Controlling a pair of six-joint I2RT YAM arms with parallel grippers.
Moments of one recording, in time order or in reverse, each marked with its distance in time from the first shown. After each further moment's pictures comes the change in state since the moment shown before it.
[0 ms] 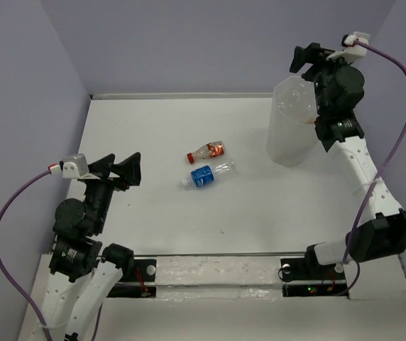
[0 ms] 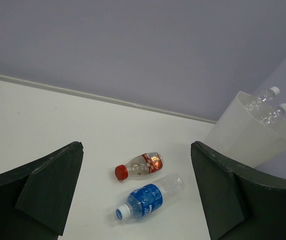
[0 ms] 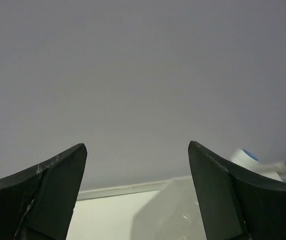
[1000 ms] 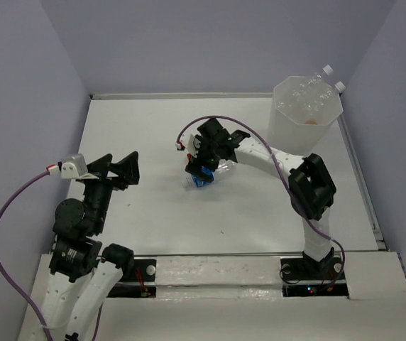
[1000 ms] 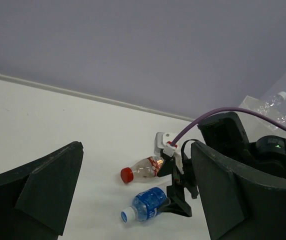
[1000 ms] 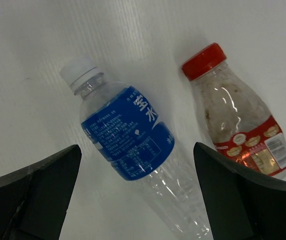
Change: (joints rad) left arm 0.007 -0.008 0.000 0.000 -0.031 0.011; right arm 0.557 0.578 0.235 -0.901 -0.613 -0.729
